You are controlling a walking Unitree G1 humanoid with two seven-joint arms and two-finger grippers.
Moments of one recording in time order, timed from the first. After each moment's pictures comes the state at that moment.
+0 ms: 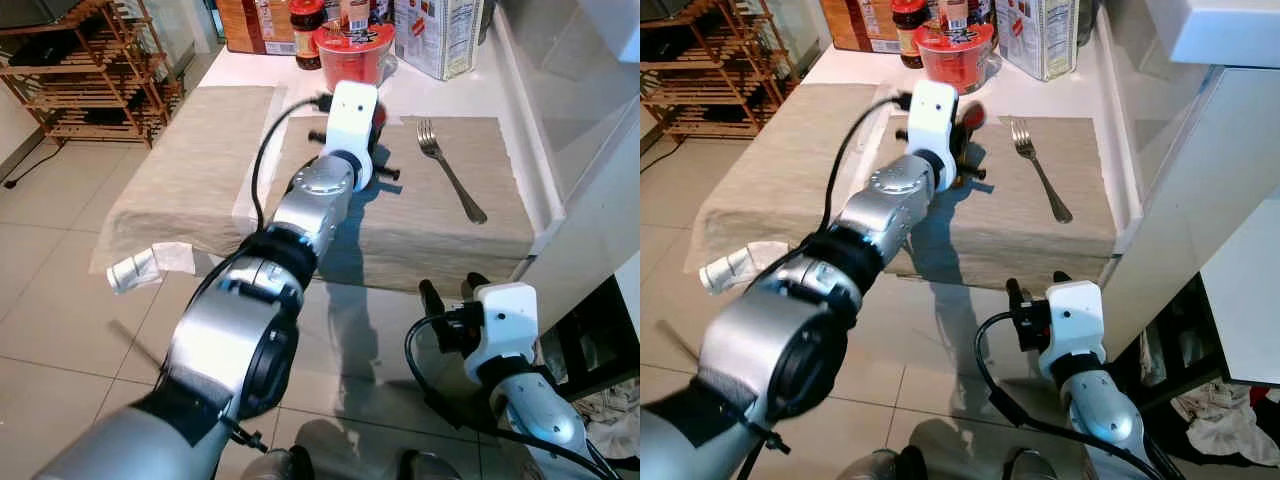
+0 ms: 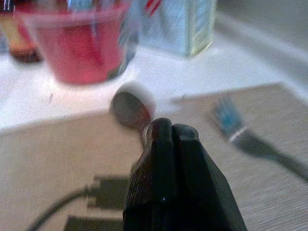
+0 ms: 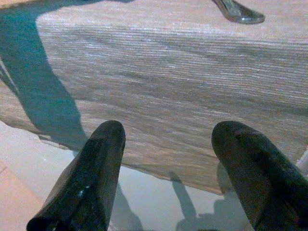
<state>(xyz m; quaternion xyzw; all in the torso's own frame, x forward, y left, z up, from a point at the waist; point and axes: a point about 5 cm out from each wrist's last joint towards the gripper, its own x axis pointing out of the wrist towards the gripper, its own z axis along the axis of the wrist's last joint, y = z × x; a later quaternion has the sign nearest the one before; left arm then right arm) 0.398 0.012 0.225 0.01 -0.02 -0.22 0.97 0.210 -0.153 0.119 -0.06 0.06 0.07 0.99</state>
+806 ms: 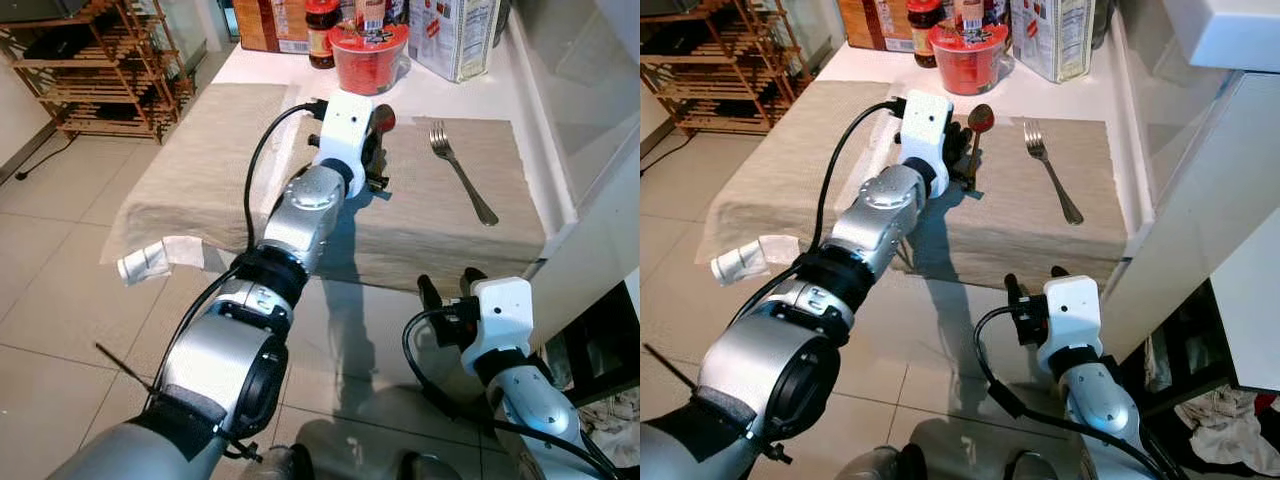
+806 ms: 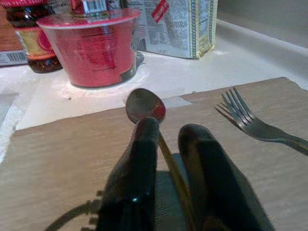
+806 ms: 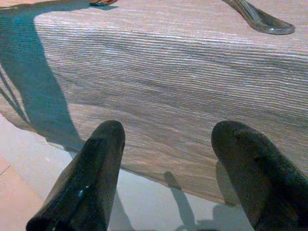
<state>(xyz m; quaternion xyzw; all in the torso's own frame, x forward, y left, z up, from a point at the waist) 0.394 0.016 0.214 0.02 -0.01 -0.22 0.97 0.217 -0.153 0.118 -0.07 0.05 0.07 0.99</state>
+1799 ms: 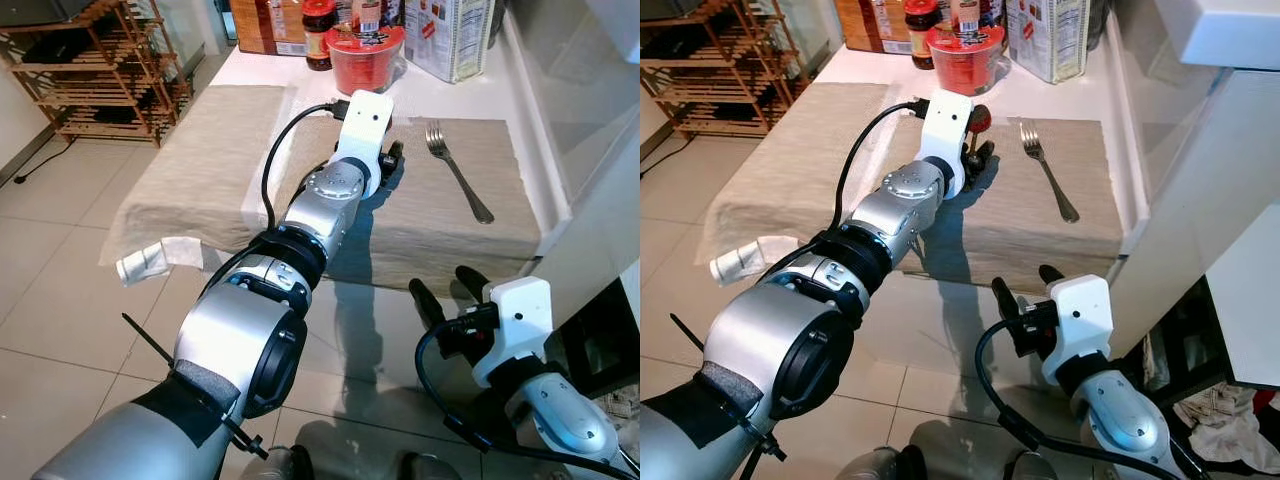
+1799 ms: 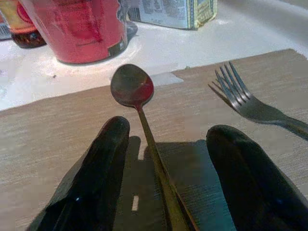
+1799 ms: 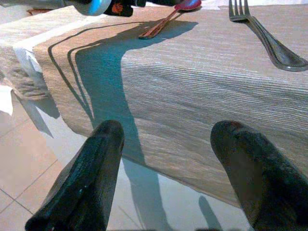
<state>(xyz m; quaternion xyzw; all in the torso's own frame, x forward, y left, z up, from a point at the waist) 0.397 -0.001 0.213 0.04 0.05 -0.21 0.98 0.197 -0.149 0.144 -0.03 0.04 0.16 0.99</state>
